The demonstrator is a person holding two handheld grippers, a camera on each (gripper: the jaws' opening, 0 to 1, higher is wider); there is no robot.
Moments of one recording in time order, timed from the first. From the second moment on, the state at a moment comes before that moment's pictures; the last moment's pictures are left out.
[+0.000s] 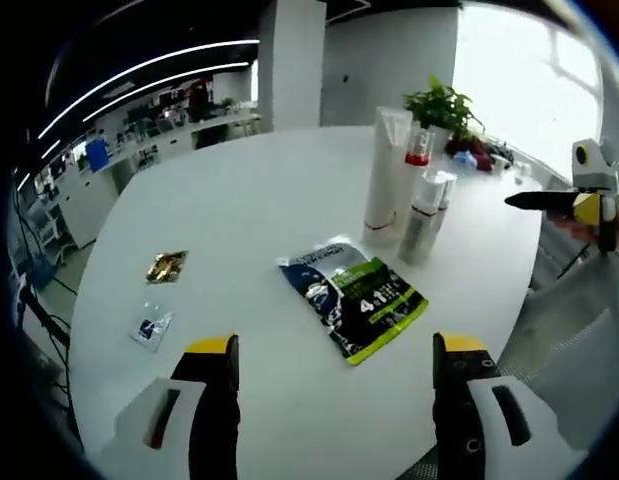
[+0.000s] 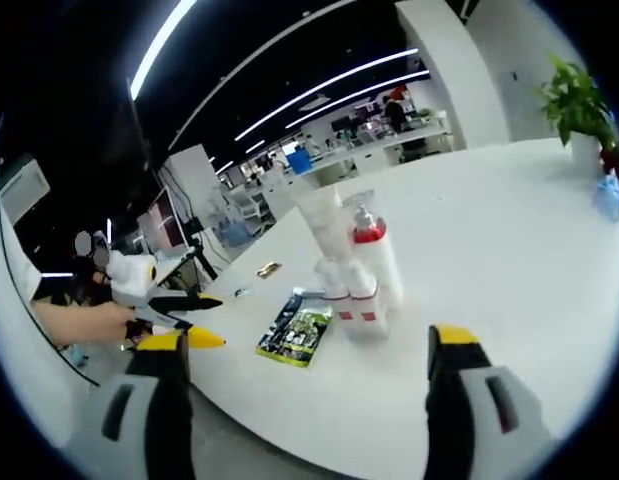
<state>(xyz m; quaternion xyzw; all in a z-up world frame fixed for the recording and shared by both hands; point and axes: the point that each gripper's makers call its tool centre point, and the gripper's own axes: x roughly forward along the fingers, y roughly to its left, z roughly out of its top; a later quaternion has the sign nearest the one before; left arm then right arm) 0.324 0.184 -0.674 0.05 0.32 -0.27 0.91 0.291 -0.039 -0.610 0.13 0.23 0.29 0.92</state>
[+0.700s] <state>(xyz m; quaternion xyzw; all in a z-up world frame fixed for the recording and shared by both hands) 0.286 0.184 -0.645 0.03 0.31 -0.27 0.91 0.273 -0.041 -0.608 0.12 0.23 0.29 0.92</state>
